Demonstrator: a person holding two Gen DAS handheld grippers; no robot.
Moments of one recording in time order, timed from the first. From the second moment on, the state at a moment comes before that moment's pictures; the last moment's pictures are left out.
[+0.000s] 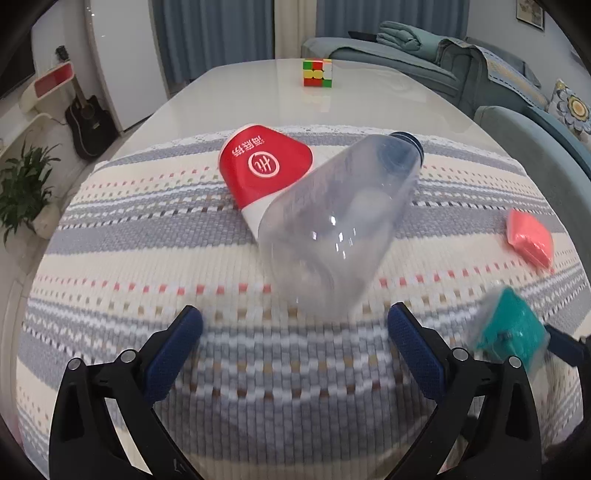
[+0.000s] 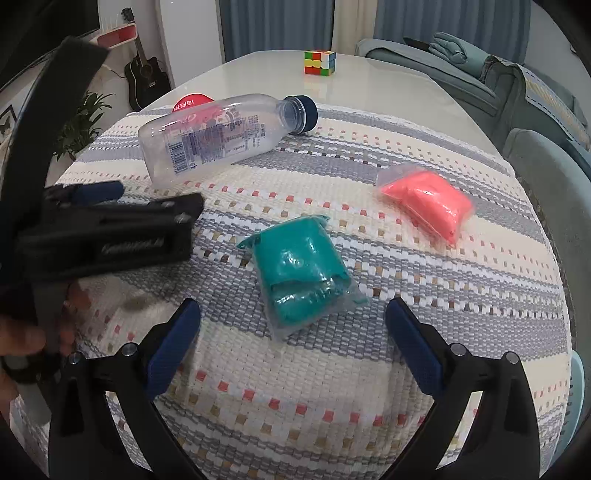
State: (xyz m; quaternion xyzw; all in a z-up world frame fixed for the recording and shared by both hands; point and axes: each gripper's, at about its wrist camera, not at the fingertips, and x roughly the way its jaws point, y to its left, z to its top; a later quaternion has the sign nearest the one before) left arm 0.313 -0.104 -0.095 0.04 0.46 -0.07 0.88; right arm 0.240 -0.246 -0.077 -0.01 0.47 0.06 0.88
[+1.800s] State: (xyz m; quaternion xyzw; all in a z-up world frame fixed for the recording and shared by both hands) left arm 0.354 -0.057 -0.090 -0.16 0.42 -0.06 0.89; right arm 0.250 -0.246 -0.067 -0.02 0.44 0.03 0.90
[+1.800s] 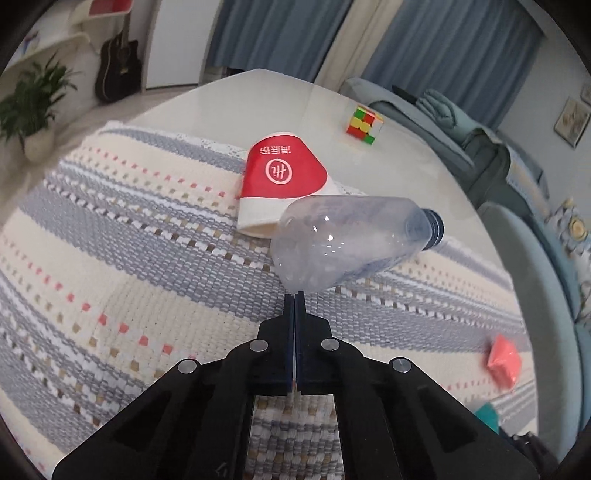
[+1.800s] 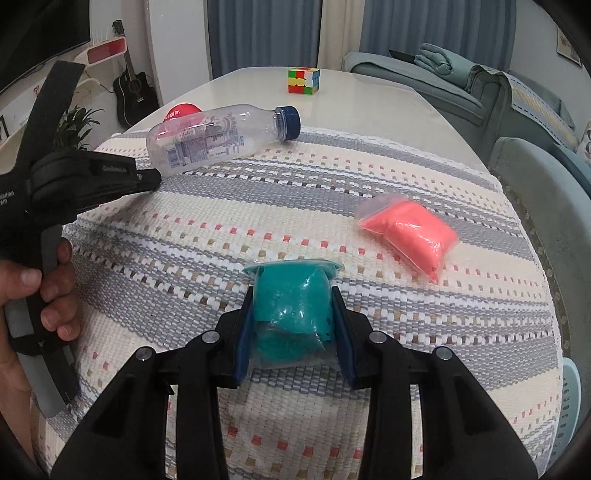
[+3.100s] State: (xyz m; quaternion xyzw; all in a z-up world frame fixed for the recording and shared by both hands) left arm 0.394 -0.108 -0.052 0.12 0.36 -0.39 0.84; right arm 0.244 -0.268 -0.062 0.05 0.42 0.04 0.90
